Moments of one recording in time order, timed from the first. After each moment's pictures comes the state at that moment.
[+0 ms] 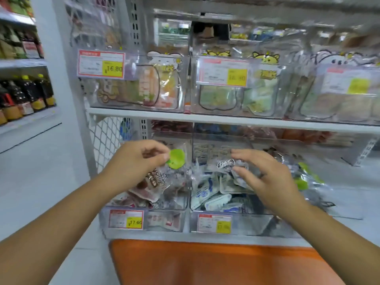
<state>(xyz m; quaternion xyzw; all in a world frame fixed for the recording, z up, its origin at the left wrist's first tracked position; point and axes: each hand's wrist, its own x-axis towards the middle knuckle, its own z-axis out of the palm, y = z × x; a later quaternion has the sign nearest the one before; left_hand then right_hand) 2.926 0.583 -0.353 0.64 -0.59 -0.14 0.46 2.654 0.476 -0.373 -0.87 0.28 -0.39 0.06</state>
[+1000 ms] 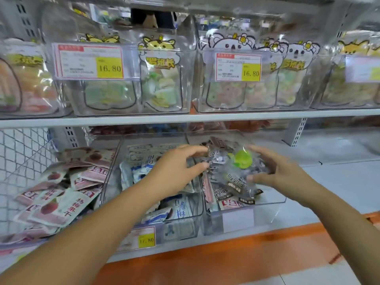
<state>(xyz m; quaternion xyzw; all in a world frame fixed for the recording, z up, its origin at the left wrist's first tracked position) 2.729 0.448 -0.370 0.57 -0.73 -0.17 0.33 2.468 0.406 -0.377 -0.76 0.45 -0.33 0.33</state>
